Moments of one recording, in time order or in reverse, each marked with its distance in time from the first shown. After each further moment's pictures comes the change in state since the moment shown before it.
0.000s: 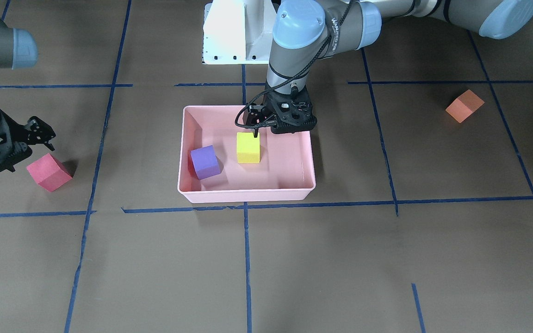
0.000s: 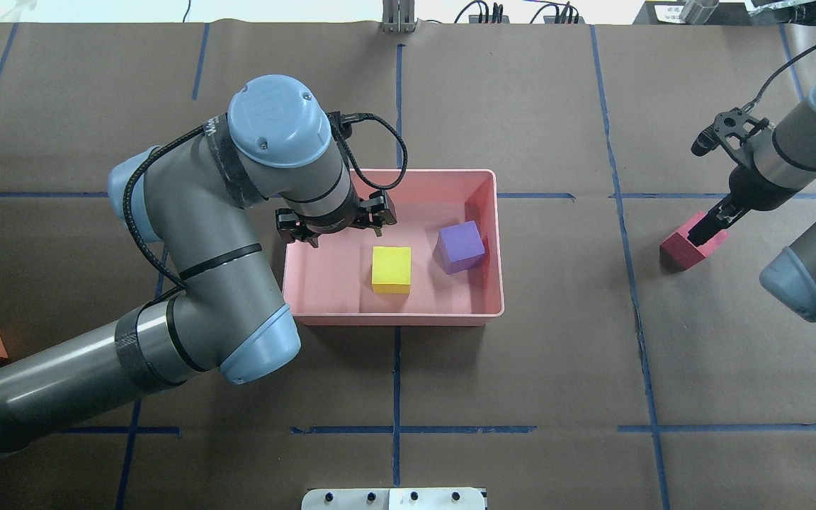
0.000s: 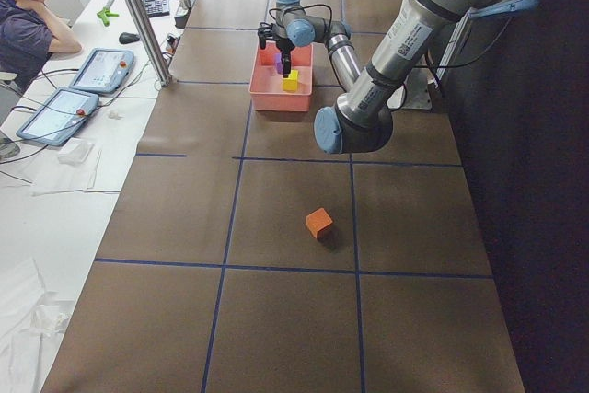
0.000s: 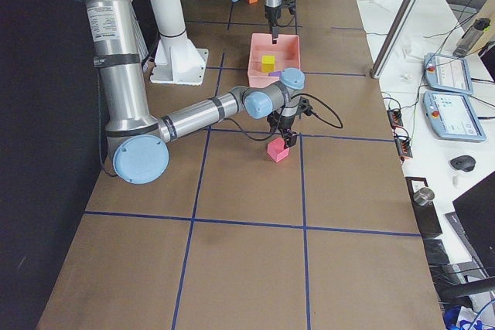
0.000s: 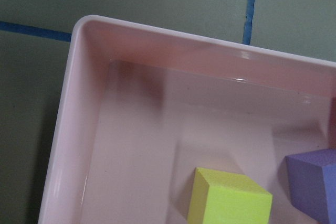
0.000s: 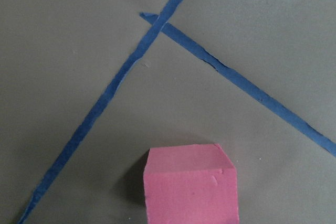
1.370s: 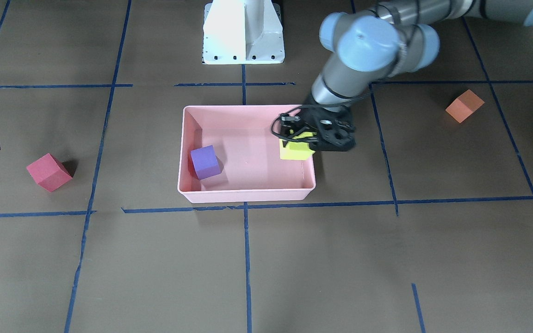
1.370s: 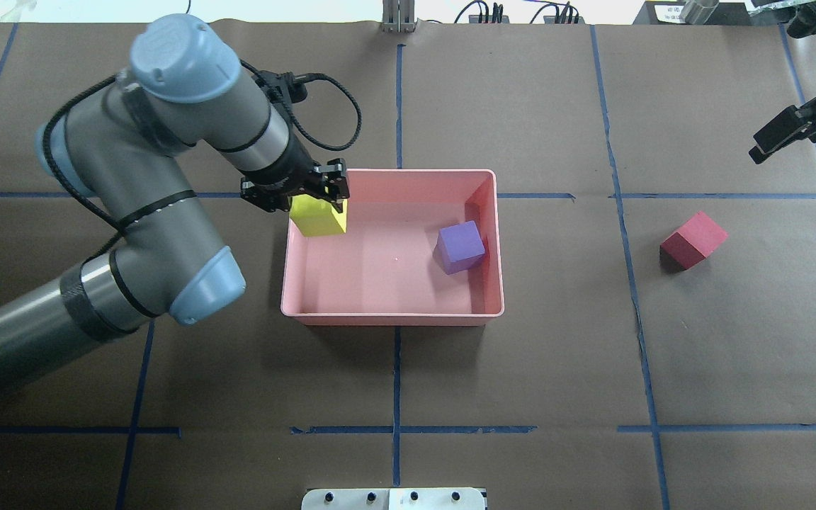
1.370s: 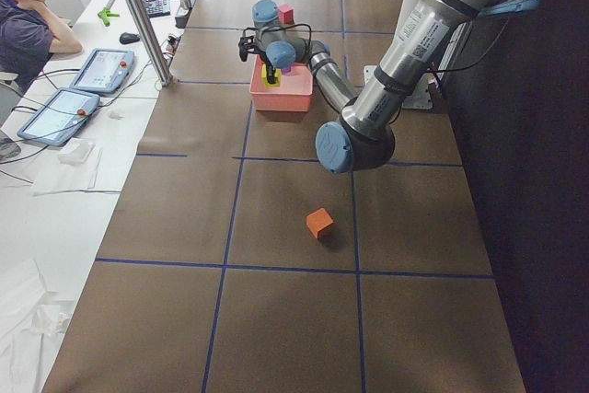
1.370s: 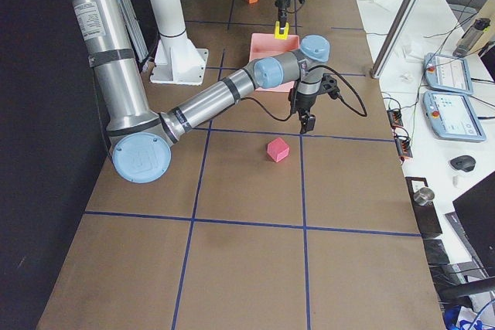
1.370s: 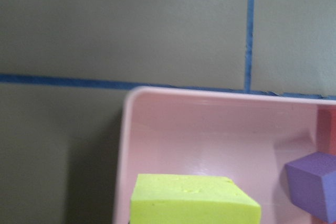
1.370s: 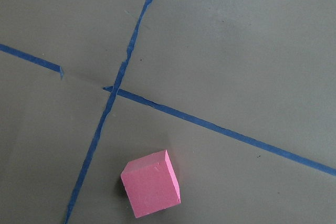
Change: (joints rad) left arm -0.088 0.043 0.008 -0.101 -0.143 0.068; right arm 0.252 0.103 0.142 -0.333 0.101 0.015
